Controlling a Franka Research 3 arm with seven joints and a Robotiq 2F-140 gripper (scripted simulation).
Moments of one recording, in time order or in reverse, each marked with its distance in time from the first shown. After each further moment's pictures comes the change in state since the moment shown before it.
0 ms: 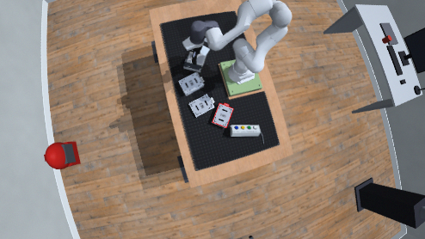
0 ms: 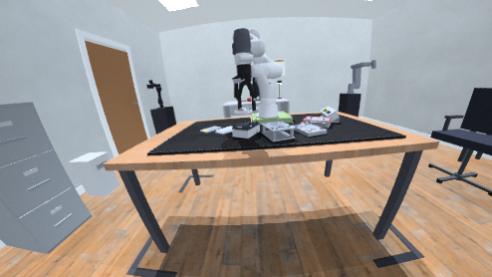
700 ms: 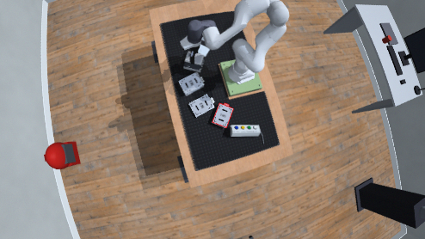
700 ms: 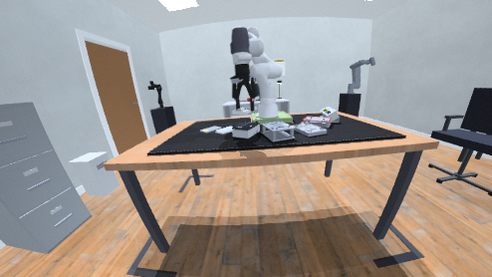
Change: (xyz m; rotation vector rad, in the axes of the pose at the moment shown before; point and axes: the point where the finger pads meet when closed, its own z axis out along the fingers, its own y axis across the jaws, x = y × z) arm 0.016 0.001 0.000 -0.004 -0.003 -0.013
